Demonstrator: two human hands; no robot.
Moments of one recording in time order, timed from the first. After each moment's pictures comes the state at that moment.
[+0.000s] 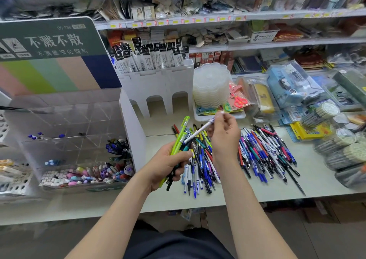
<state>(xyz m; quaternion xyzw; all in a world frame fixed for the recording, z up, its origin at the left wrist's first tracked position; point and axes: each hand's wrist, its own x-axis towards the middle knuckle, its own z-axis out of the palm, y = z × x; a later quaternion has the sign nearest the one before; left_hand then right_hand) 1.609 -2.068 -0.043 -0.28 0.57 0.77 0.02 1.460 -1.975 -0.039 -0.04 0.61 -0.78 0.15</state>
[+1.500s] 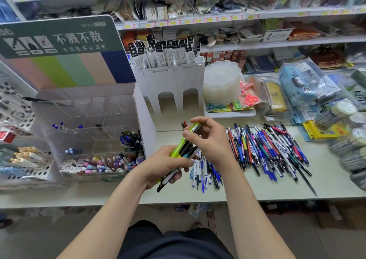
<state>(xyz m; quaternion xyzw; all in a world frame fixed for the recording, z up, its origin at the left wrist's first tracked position) 1.647 -2.073 -0.026 -0.29 0.64 0.71 0.08 1.498 -1.963 -0.030 -0.27 0.65 -0.64 0.32</state>
